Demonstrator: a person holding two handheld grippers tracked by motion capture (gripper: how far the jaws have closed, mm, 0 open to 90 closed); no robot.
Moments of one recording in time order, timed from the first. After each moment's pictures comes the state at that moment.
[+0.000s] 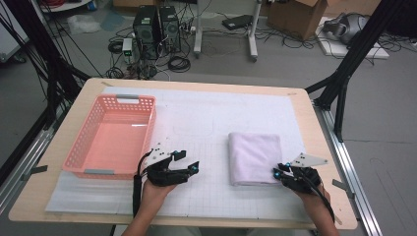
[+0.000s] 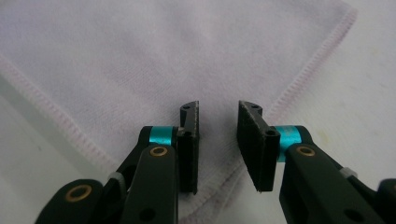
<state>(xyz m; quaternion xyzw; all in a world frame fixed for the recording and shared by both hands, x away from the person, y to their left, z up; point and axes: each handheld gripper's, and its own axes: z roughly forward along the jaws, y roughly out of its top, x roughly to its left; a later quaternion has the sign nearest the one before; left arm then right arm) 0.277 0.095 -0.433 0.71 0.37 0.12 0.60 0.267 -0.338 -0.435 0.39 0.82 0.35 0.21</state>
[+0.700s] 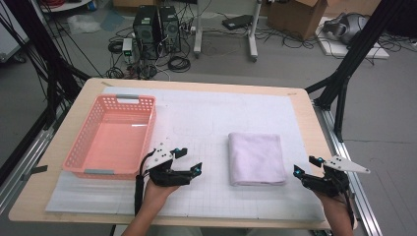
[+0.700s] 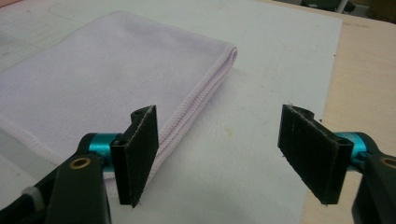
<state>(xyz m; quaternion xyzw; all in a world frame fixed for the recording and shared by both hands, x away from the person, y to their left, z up) 0.277 0.087 -0.433 0.71 0.33 0.14 0.61 0.249 -0.392 -0.414 0.45 0.74 0.43 0.26</state>
